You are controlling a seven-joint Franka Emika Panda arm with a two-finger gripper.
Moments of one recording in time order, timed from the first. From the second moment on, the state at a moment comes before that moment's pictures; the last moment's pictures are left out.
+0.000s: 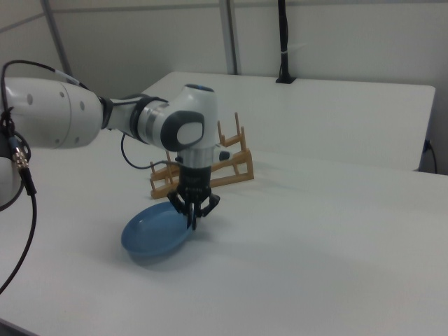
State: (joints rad) arm 0.01 0.47 -0.14 -1.63 0.09 1.83 -0.53
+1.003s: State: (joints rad) arm -0.02 0.26 -0.14 -1.44 0.03 1.92 -0.58
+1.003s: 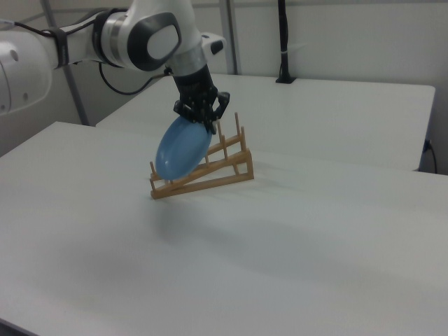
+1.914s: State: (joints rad) arm 0.25 0.27 -0.04 -1.45 -0.52 2.06 0.01
